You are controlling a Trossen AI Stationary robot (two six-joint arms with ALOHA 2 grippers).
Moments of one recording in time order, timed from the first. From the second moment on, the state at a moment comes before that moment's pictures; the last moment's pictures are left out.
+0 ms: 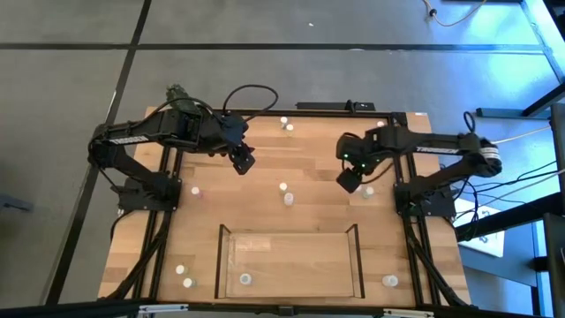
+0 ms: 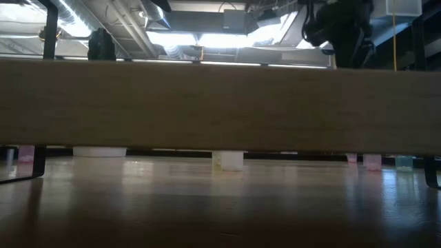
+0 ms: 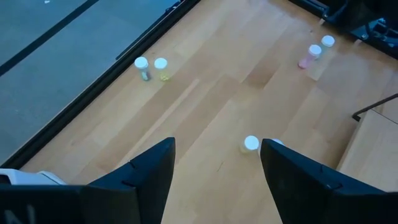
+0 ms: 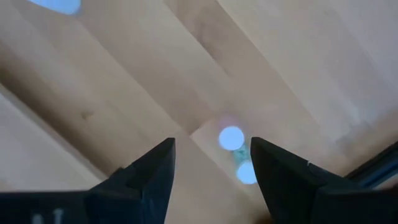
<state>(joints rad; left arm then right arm) 0.01 1.41 1.73 -1.23 -0.40 -0.57 -0.12 1.37 1.23 -1.29 0.01 0.62</state>
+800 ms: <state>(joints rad) 0.00 1.41 1.73 -1.21 -0.19 -0.17 -0.14 1.43 1.14 -1.29 0.03 0.54</state>
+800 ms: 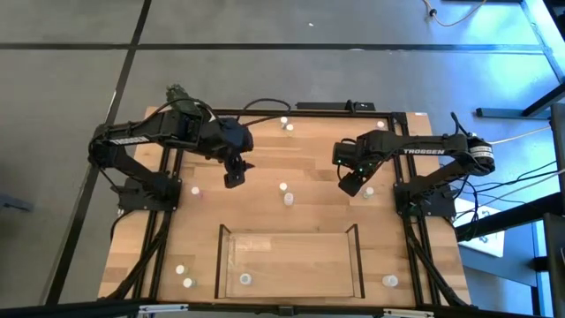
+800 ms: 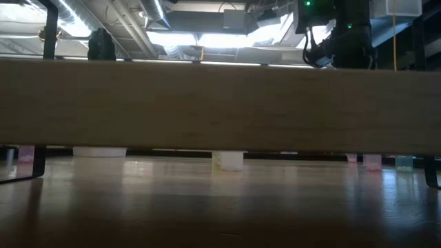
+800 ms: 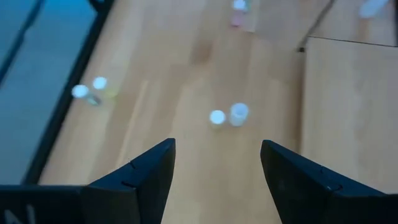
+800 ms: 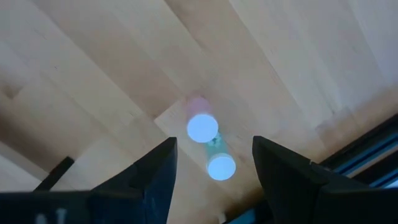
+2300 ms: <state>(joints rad) 0.00 1.41 1.73 -1.21 -0.31 -0.17 -0.14 1.42 1.14 -1.19 0.02 0.55</state>
